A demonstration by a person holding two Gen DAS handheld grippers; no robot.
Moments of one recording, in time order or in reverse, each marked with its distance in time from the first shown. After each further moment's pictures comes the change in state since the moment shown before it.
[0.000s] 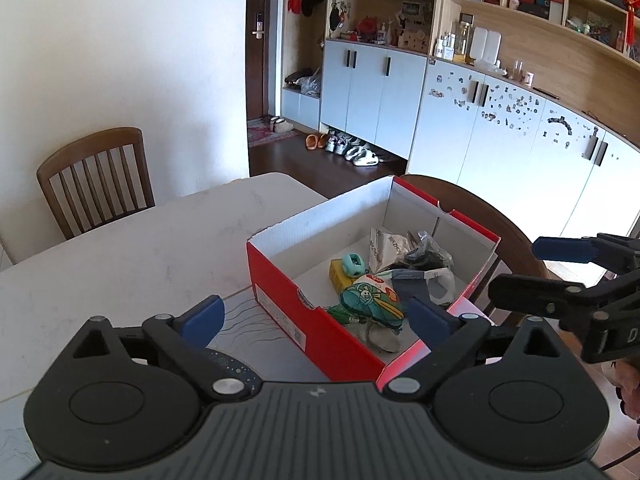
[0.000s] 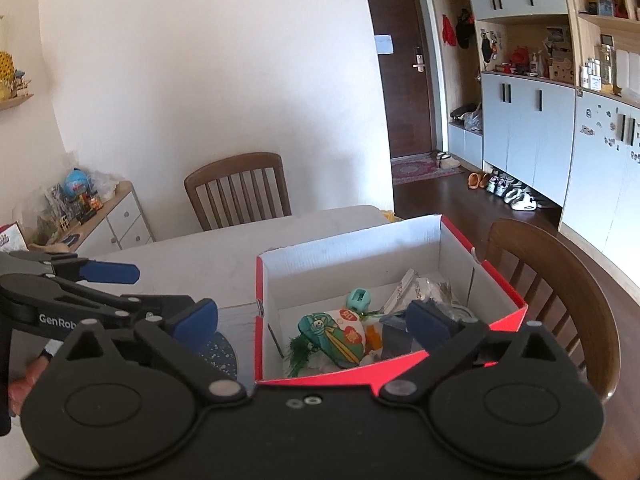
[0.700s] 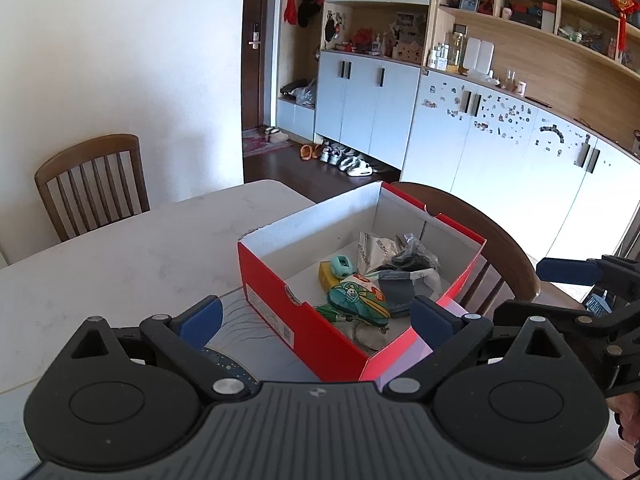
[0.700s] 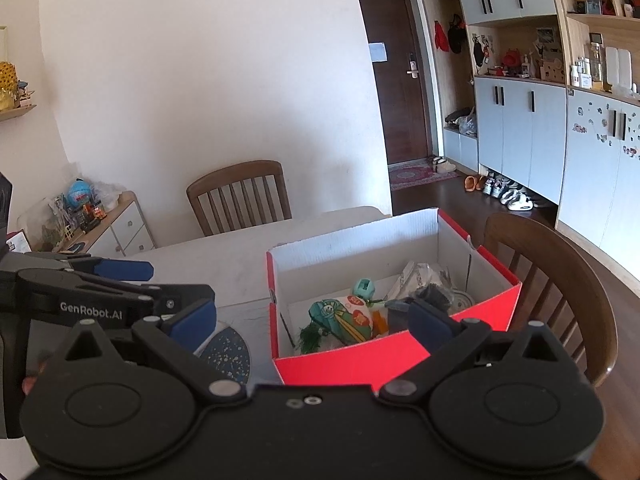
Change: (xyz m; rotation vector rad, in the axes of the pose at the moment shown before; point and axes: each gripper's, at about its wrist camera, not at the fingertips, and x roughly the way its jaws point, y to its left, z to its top) left arm -0.015 -0.009 -0.010 -0.004 -0.036 -0.012; right arm -0.023 0.010 -0.019 0.021 -0.030 -0.006
